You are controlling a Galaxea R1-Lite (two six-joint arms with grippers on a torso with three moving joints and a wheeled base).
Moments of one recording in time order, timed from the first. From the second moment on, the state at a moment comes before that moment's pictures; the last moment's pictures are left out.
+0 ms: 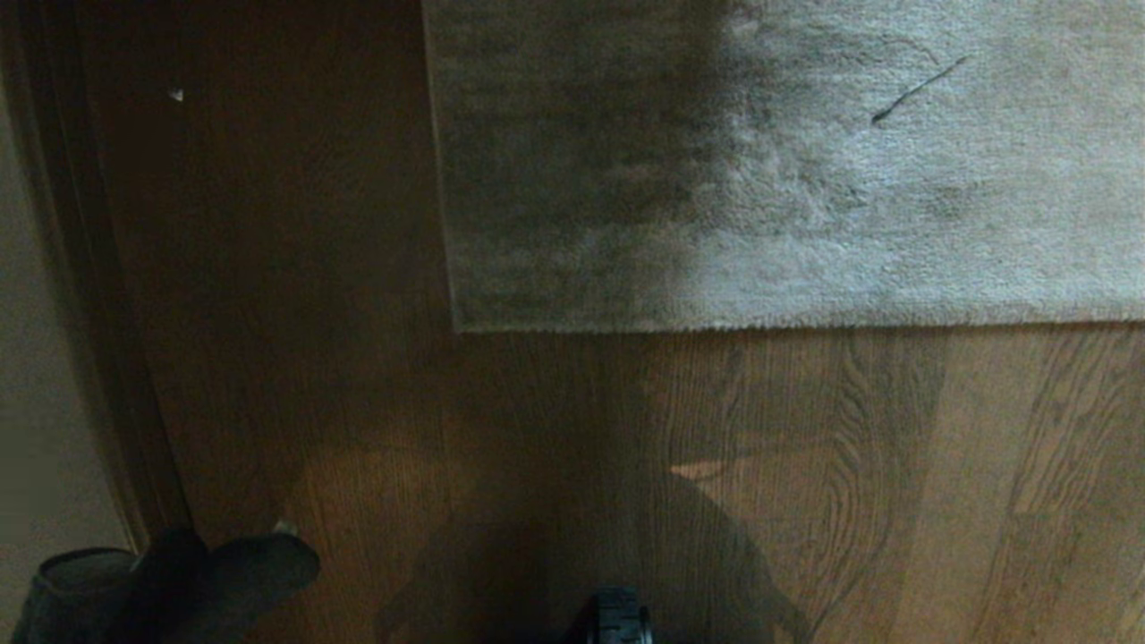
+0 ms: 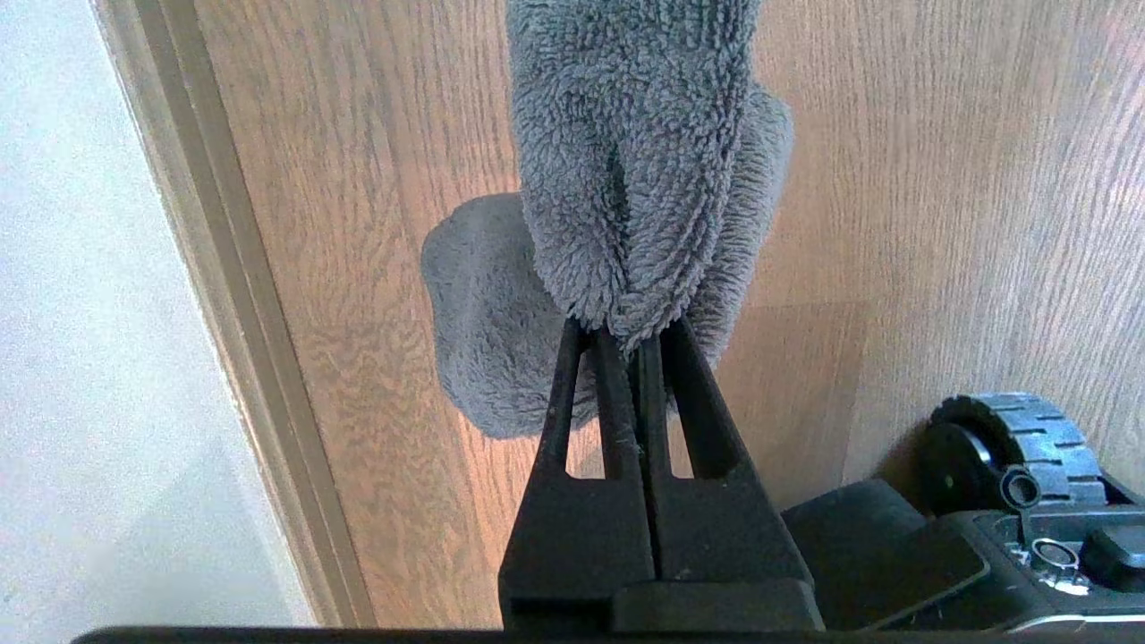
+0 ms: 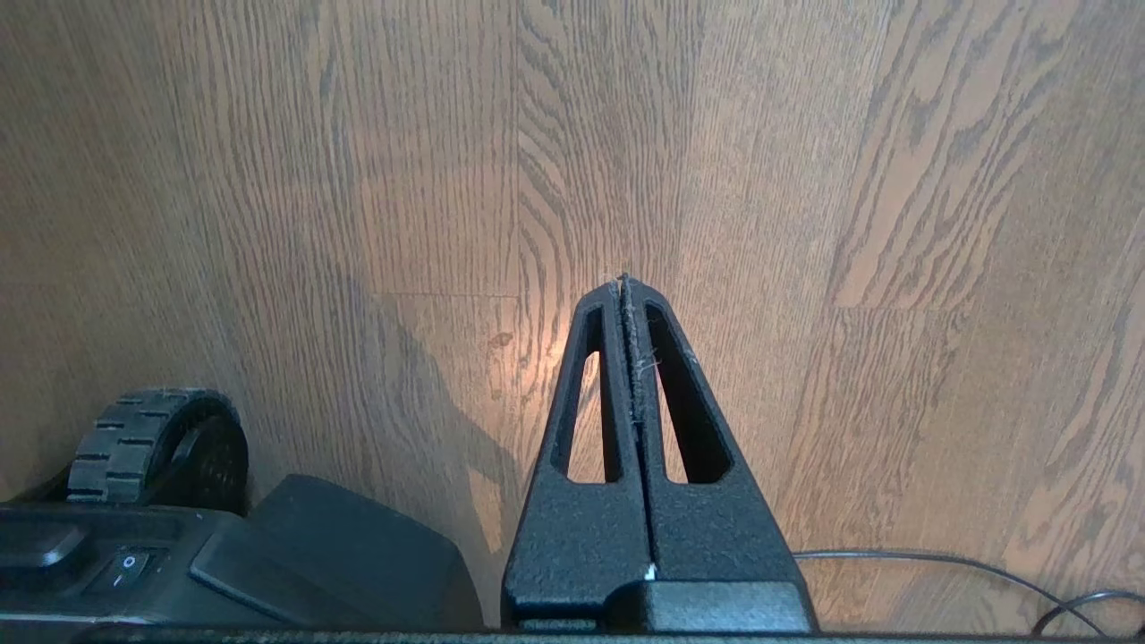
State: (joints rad) left arm 0.00 0.00 -0.01 0.03 -0.03 0.03; right arm 0.00 0.00 0.00 0.01 -0.01 -0.05
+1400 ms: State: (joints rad) left arm 0.00 0.02 -0.02 0.05 -0.03 0.02; right arm 0.00 0.00 0.00 0.00 -0.01 -0.05
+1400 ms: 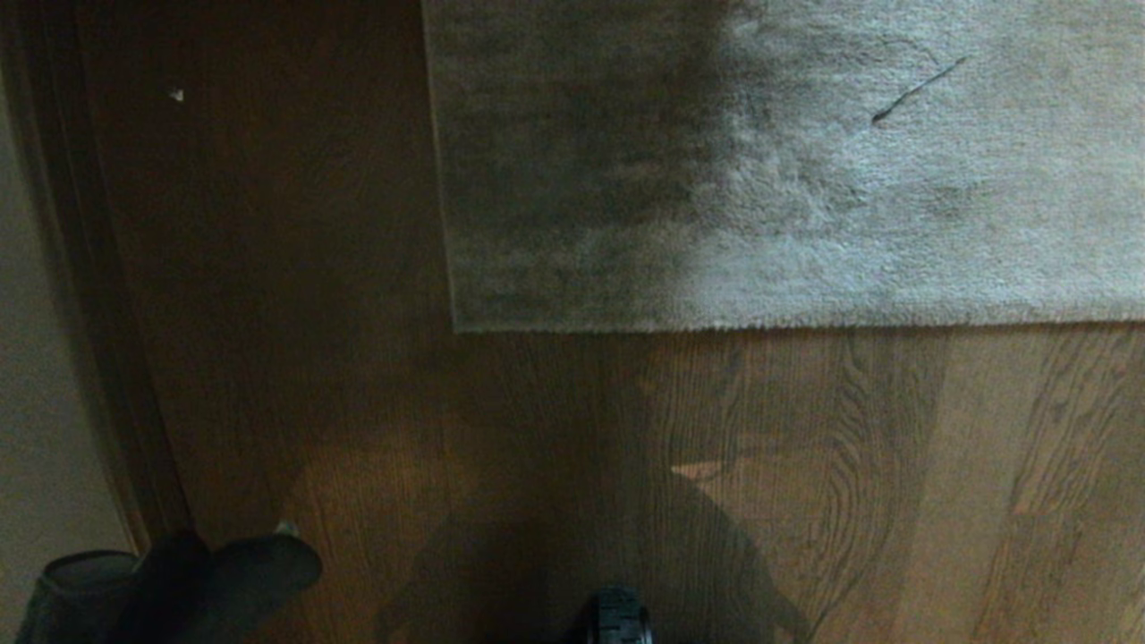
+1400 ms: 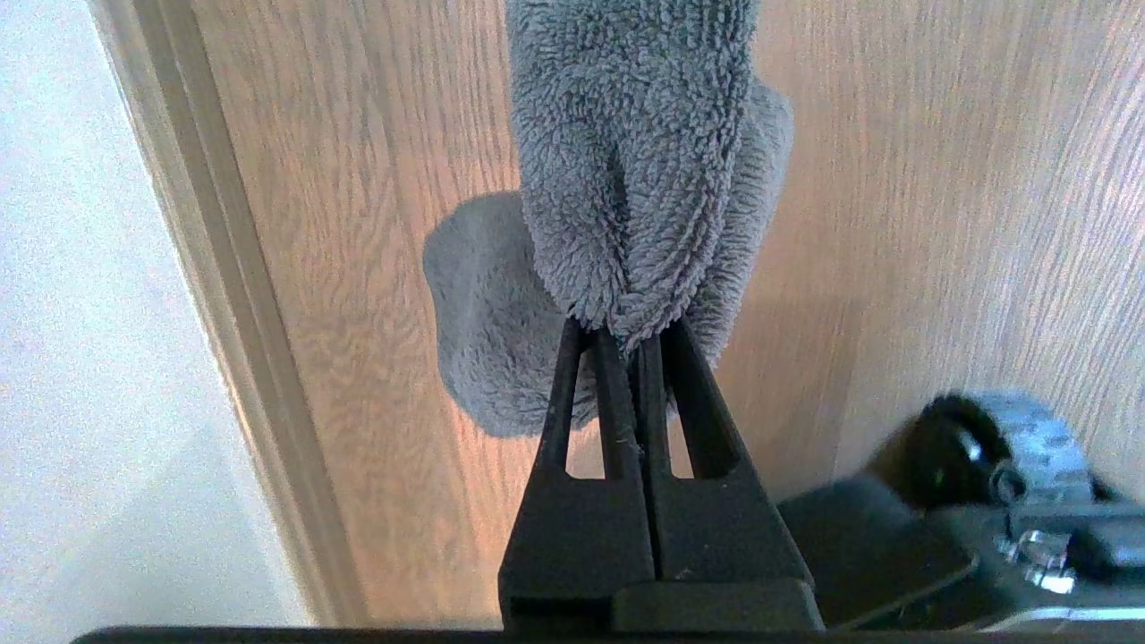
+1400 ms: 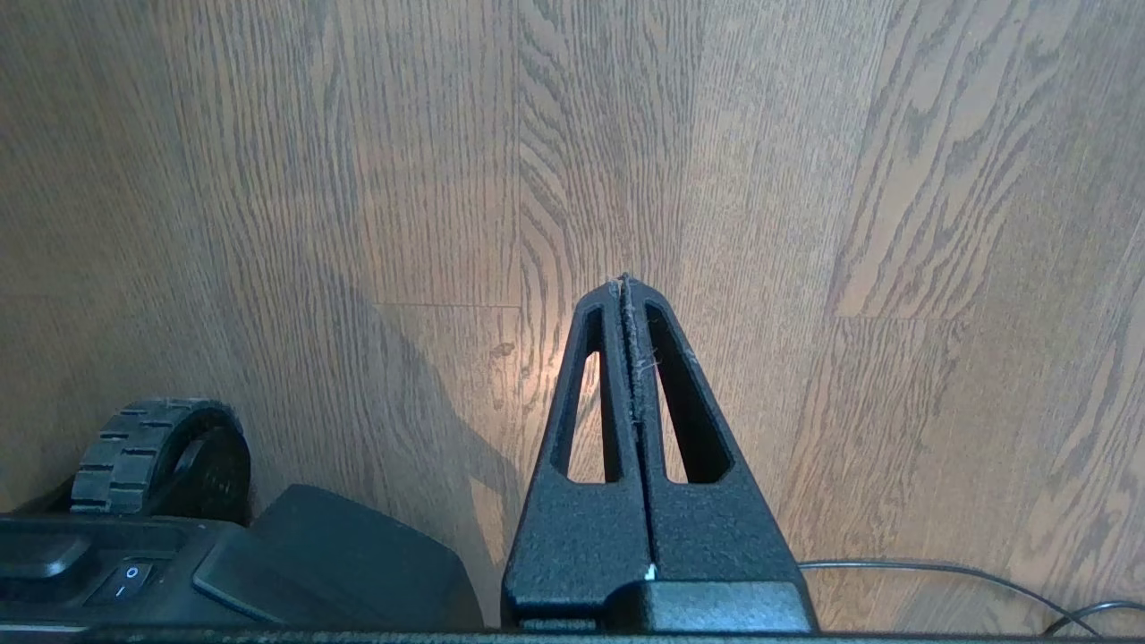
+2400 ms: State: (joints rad) left arm -0.13 0.71 -0.07 -0.36 -0.02 -0.03; right arm 0.00 0.00 0.00 0.00 -0.01 -0.05
